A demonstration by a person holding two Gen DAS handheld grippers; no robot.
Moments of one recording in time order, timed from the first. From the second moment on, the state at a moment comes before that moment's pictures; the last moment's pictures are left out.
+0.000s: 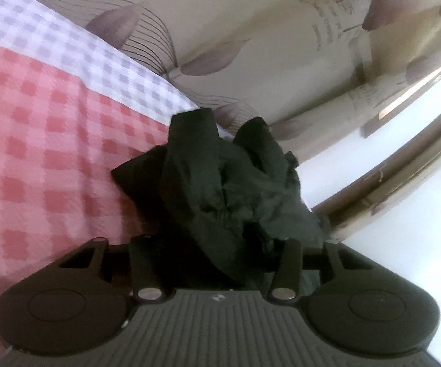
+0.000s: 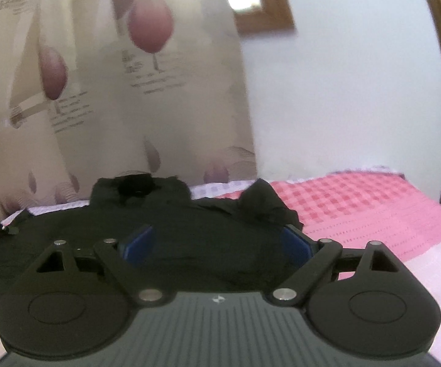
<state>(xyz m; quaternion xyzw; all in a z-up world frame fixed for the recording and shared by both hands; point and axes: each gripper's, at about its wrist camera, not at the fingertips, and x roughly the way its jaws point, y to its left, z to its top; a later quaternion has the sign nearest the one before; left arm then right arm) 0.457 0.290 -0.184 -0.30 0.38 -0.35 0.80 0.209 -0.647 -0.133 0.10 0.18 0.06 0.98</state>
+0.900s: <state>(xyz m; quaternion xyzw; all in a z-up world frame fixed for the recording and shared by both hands) 0.417 0.253 -0.175 -0.27 0.37 -0.42 0.78 0.267 -0.491 -0.113 -0.07 0.21 0.24 0.94</state>
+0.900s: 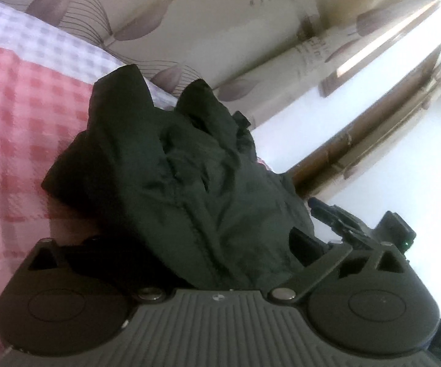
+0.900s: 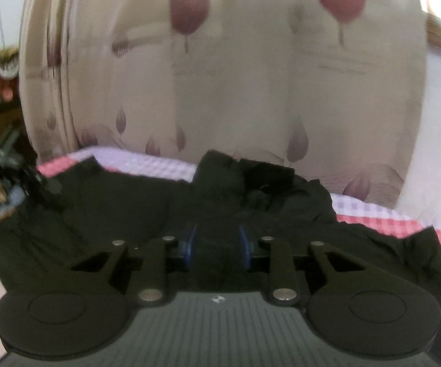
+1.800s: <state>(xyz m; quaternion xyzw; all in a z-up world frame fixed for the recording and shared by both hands) 0.345 0.139 -0.018 -0.29 0.35 -0.45 0.77 0.304 -0.485 -0.169 0.02 0.30 0.24 0.92</state>
